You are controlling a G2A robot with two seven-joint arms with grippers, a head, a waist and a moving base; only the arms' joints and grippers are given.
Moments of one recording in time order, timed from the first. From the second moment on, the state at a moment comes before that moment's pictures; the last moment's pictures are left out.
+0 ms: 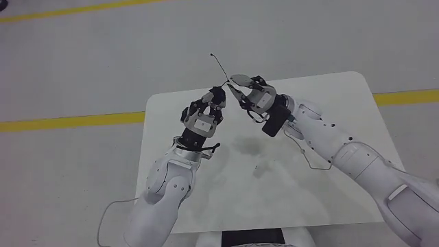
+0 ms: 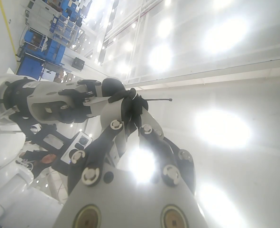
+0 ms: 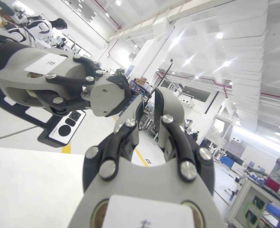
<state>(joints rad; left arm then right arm) 1.57 -1.22 -1.18 -2.02 -1.08 -0.09 -0.21 -0.82 -1.21 0.62 -1.20 -1.50 -0.05 -1.08</state>
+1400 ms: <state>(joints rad) 1.54 -1.23 -1.19 -2.04 -1.12 -0.09 -0.20 -0.80 -1.18 0.55 -1.12 -1.57 -0.05 -1.07</state>
